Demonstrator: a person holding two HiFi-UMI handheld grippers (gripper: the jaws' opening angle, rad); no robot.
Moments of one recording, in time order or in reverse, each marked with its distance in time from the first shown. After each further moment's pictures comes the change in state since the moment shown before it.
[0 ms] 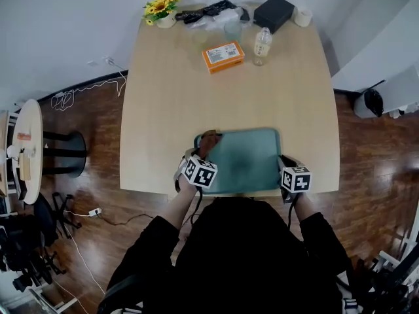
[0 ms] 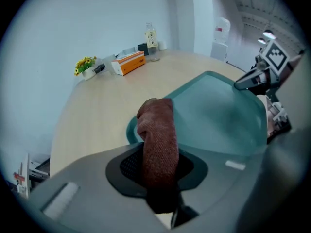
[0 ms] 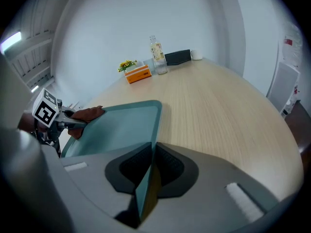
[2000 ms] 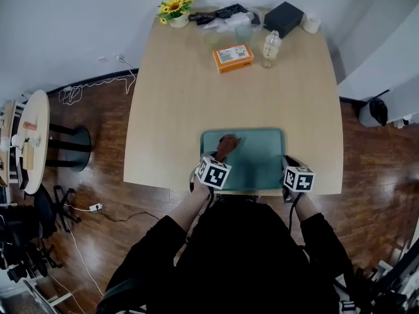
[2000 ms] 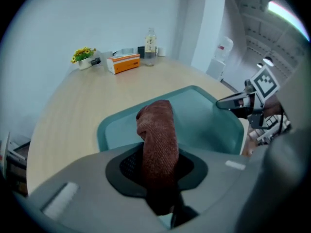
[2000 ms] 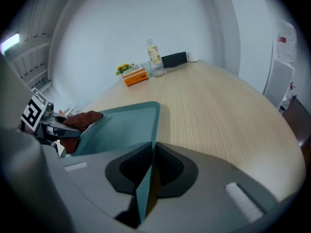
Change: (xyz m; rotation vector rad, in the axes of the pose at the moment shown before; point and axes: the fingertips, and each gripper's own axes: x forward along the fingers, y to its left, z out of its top) left arm -0.022 -0.056 0.018 -0.129 -0.044 -0.167; right arm -0.001 0.003 0.002 0.046 -0.035 -0.024
